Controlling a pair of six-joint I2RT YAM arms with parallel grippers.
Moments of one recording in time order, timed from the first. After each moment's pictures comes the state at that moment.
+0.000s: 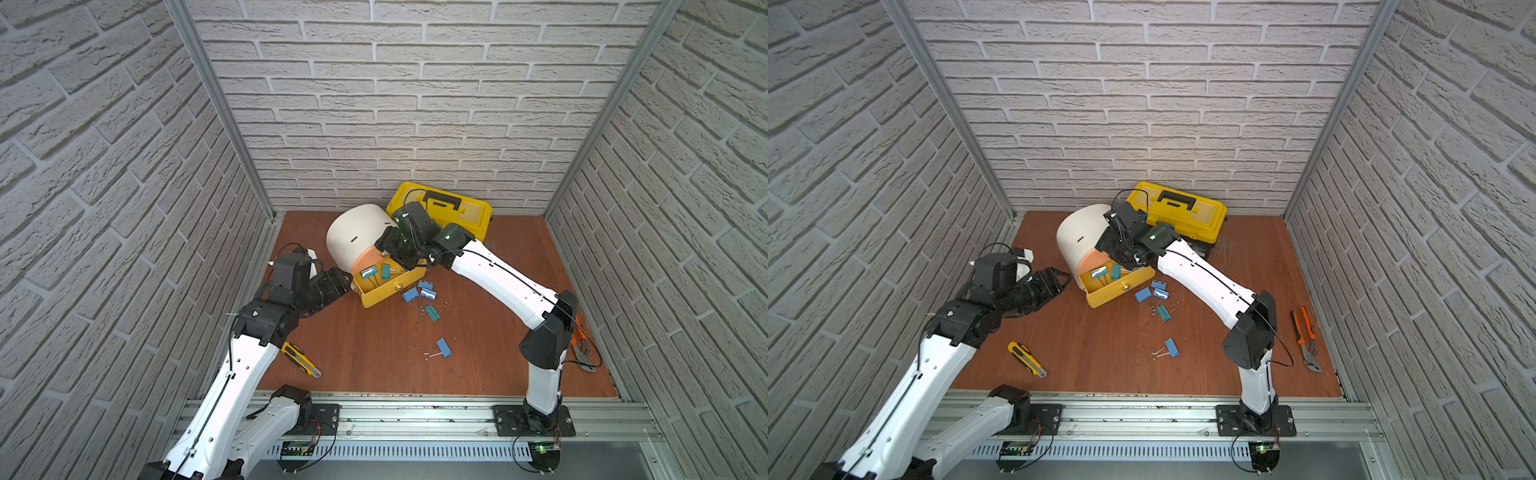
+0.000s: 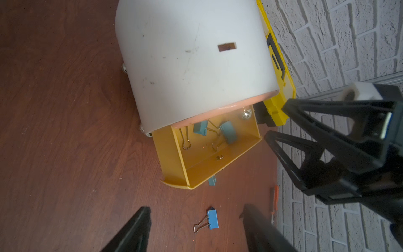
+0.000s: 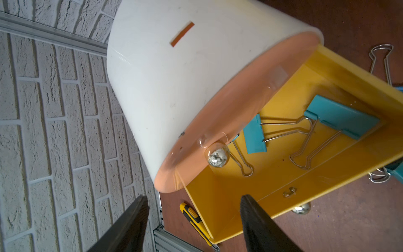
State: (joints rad) left arm -0.31 0.90 1.04 -0.81 0.21 -0.80; right arm 0.75 1.92 2.02 -0.88 0.03 1.15
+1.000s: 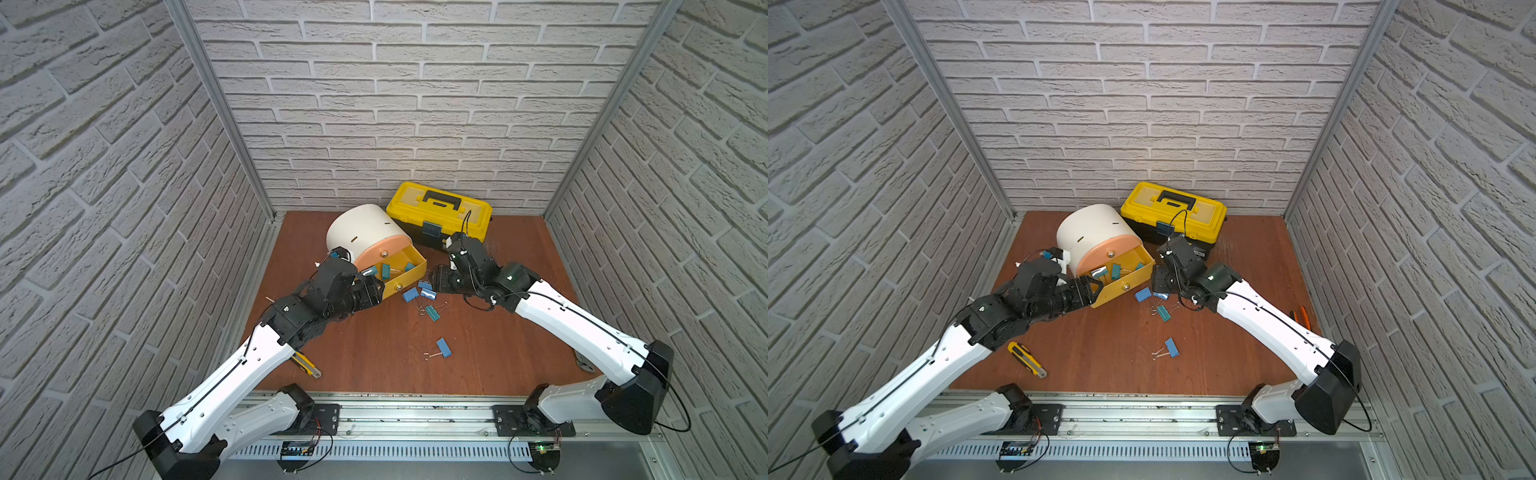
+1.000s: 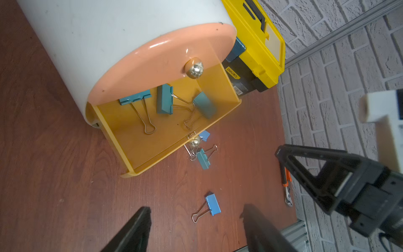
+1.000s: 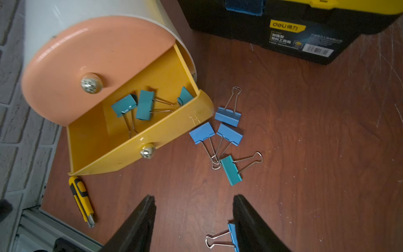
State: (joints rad) left arm -0.72 0.99 1.07 -0.75 -0.07 -0.84; right arm 0.68 1.37 1.28 -0.80 0.16 0.64
